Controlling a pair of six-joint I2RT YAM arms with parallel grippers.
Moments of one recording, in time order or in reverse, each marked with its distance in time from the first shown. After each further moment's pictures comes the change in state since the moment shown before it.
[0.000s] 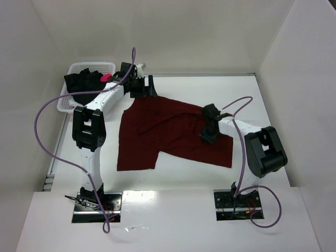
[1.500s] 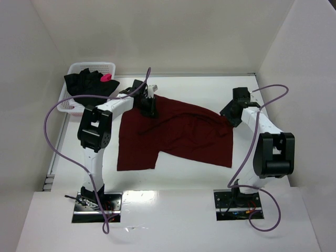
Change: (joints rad) left arm -0.092 0.014 -0.231 0.043 0.058 0.051; right arm -0.376 -0.021 0.205 0.004 0.036 -0.221
